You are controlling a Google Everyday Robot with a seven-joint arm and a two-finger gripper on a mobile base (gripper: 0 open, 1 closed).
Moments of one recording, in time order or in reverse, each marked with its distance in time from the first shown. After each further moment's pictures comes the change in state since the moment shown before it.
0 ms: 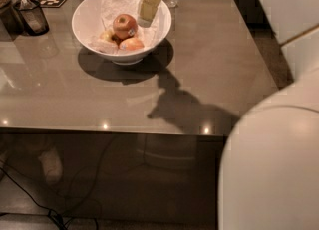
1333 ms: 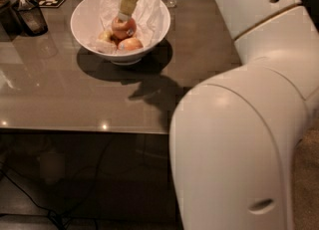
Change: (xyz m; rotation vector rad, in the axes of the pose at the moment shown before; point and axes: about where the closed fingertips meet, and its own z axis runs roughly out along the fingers) arm -0.037 -0.044 0.041 0.037 -0.052 -0.002
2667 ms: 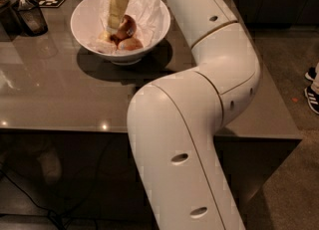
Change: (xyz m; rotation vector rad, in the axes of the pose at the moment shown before) arm -0.010 -0.027 0.092 -0.031 0.027 0.027
